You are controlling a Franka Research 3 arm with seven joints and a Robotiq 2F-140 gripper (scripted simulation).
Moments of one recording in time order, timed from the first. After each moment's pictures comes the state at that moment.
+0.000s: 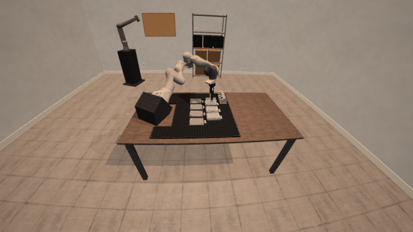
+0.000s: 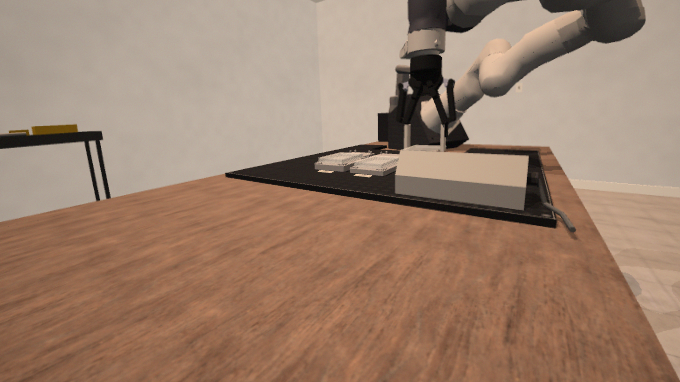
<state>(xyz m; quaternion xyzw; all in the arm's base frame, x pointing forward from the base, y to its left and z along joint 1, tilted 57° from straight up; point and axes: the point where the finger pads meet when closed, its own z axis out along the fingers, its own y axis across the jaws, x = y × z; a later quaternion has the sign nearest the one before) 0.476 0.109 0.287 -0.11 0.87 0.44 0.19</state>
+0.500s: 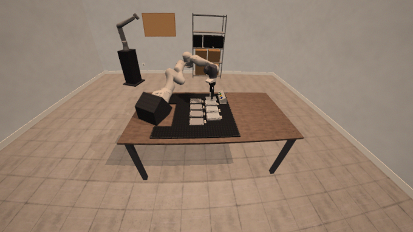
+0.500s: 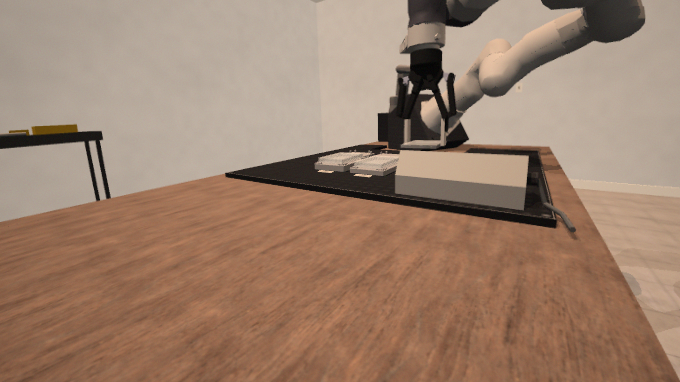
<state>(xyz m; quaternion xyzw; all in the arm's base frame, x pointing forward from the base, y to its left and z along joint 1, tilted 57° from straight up) 0.473 0.098 0.295 -0.11 0.87 0.44 0.19</state>
